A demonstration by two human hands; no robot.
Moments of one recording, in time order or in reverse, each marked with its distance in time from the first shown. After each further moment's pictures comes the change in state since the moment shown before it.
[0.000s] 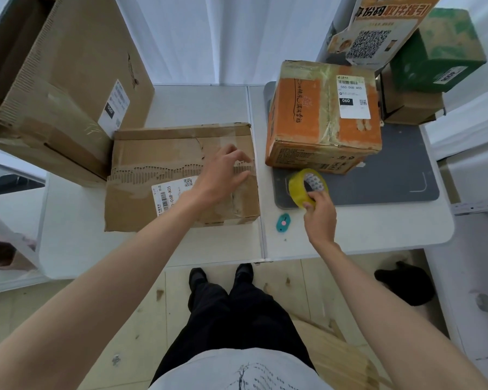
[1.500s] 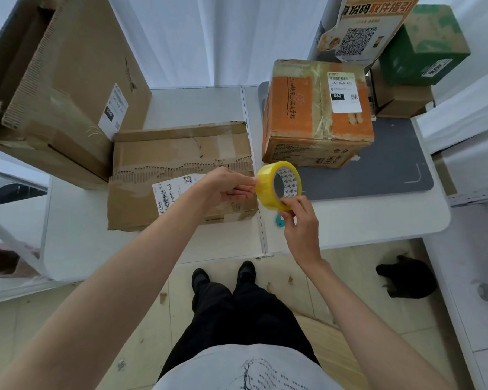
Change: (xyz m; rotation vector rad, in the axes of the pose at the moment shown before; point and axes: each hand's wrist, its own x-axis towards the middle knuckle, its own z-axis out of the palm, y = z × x) left_hand -0.012 0.025 -0.002 -0.819 -0.343 -0.712; right_hand -0.072 -0.040 -0.009 0.260 0.074 -0.393
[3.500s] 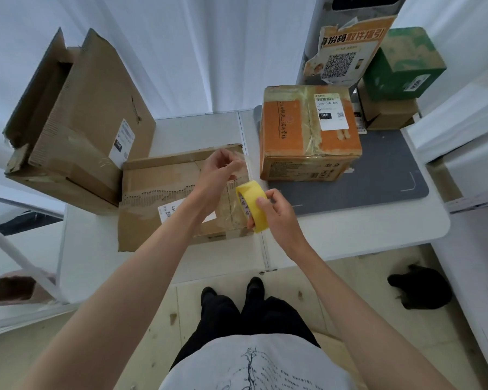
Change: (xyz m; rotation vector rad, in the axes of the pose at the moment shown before) left_hand -0.024 0.029 -0.005 -0.113 0.197 0.568; right_hand 0.050 -0.089 -0.021 0.632 -0.352 0.491
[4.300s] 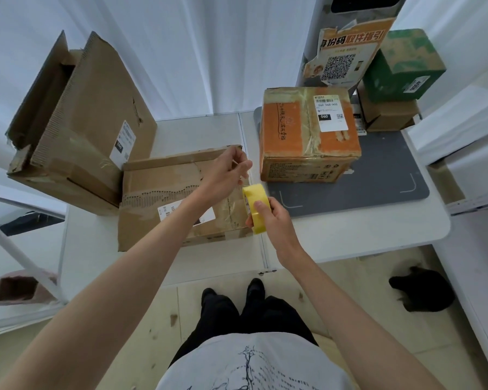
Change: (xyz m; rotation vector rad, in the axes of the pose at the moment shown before) left_hand 0.002 0.011 0.012 0.359 -0.148 0.177; right_hand 0.001 0.017 0.006 0.108 0.066 0.085
